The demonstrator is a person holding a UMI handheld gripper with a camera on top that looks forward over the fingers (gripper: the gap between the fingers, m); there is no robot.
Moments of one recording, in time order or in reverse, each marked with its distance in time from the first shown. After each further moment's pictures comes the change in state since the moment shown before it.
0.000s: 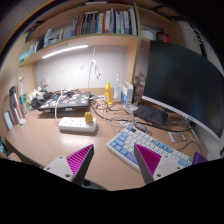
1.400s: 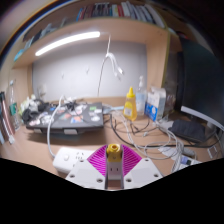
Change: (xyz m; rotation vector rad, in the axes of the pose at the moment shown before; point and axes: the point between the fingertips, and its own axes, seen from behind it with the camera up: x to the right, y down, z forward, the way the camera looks) arm -0.107 -0.071 0.202 0.119 -0.037 0.026
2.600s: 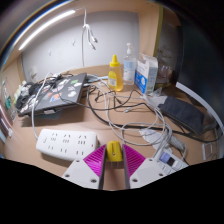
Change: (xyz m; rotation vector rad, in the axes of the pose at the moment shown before) arm 0.069 0.059 -0.011 -0.382 -0.011 0.027
